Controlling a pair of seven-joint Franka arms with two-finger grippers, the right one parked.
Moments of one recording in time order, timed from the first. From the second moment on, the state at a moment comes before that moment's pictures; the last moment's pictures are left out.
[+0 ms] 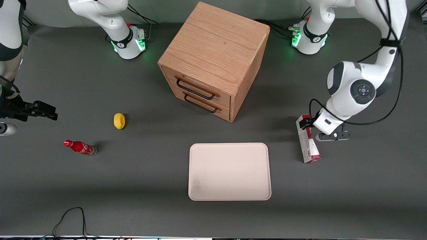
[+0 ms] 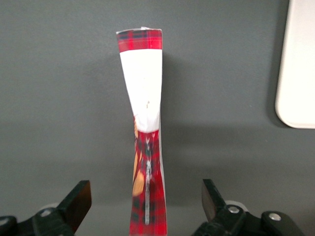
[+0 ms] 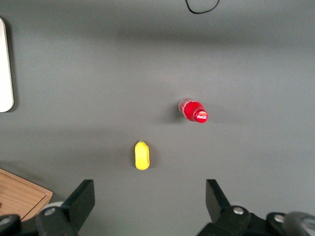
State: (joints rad) arm -0.17 0.23 -0.02 -2.14 -0.03 2.37 -0.23
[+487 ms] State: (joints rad) arm -0.17 0.36 -0.02 -2.14 -0.03 2.51 -0.21
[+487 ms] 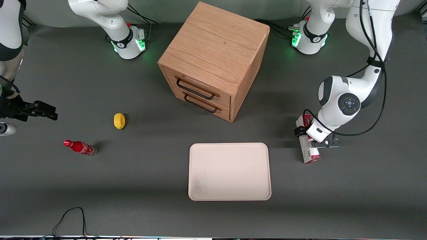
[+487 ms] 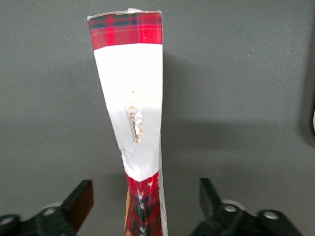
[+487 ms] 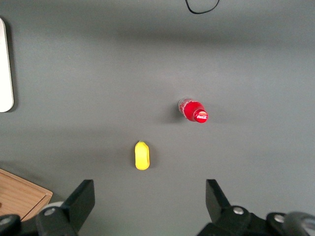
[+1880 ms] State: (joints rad) arm -0.15 0.12 -0.01 -1.95 -0.03 2.03 -0.23
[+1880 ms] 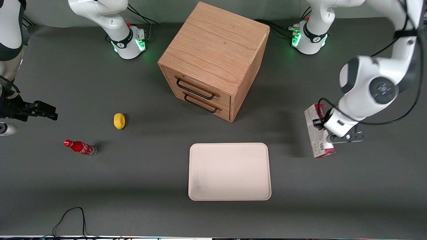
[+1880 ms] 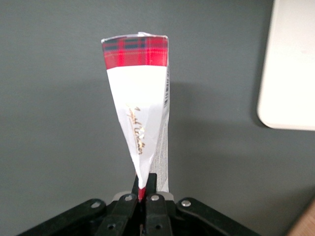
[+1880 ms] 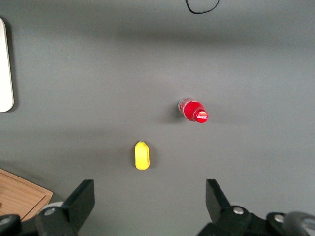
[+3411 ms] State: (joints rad) arm -0.38 0.58 -0.03 -0.91 0.01 1.48 -0.48
